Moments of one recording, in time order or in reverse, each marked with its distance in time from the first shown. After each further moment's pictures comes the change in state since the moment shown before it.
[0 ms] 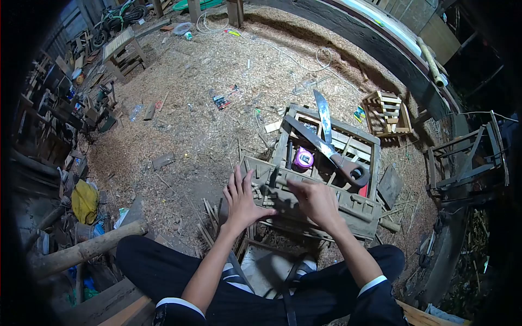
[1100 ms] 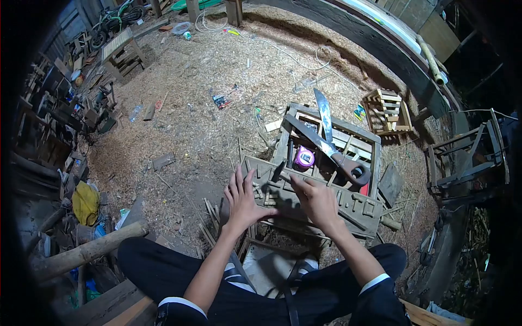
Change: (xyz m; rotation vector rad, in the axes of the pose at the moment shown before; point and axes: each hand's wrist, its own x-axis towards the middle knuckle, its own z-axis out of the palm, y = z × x) left_hand -0.001 -0.001 -0.002 -0.023 0.023 0.027; right_hand -0.009 -0.003 0.006 -0.069 -0.015 0.028
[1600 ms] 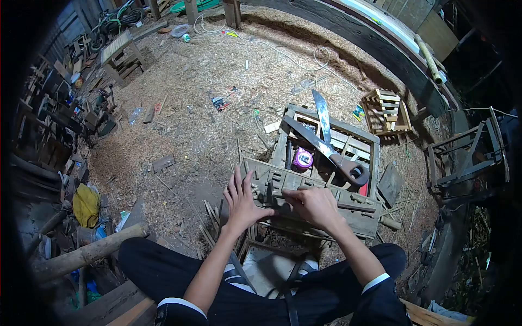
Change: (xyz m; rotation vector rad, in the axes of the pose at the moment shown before) left_hand 0.002 -0.001 0.002 0.037 -0.003 -0.010; right_hand 0.007 0.008 -0.007 -0.077 -0.183 -0.145
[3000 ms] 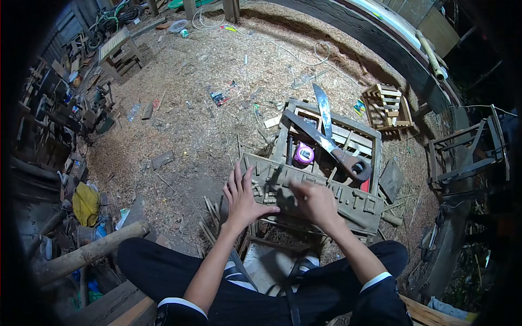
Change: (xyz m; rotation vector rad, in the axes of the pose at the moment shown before) left_hand -0.001 0.004 -0.004 -0.038 -0.025 -0.016; right_hand -0.010 0.000 0.020 0.095 0.117 0.143
